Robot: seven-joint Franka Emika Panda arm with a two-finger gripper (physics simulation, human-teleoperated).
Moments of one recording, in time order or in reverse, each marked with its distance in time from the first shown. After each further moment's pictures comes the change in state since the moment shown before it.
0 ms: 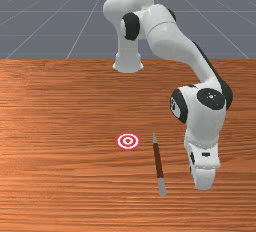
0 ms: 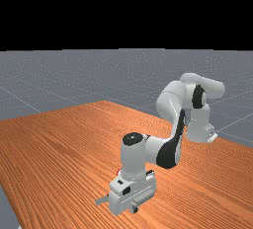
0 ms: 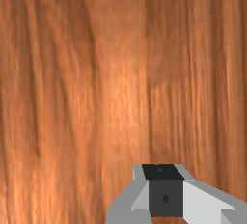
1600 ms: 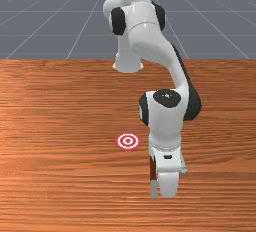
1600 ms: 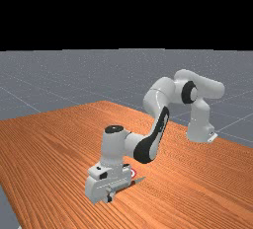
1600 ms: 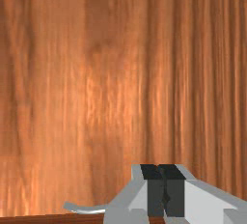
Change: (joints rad) arm -0.135 -0.057 -0.011 -0.145 -0.006 0.248 -0.169
